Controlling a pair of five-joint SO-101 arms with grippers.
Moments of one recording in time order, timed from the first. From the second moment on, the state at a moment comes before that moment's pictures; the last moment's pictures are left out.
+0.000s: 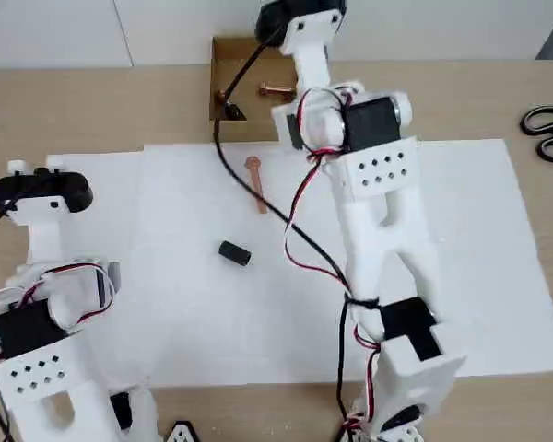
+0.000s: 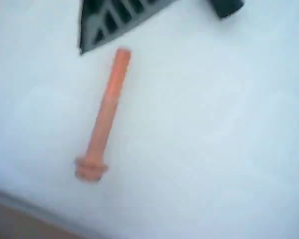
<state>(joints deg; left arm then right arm) -25.2 -54.5 42.1 84.4 -8.6 -21.8 12.6 -42.8 90.6 0.3</state>
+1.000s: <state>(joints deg) -25.2 -54.5 43.5 84.4 -8.6 -31.7 -3.2 -14.8 93.4 12.3</state>
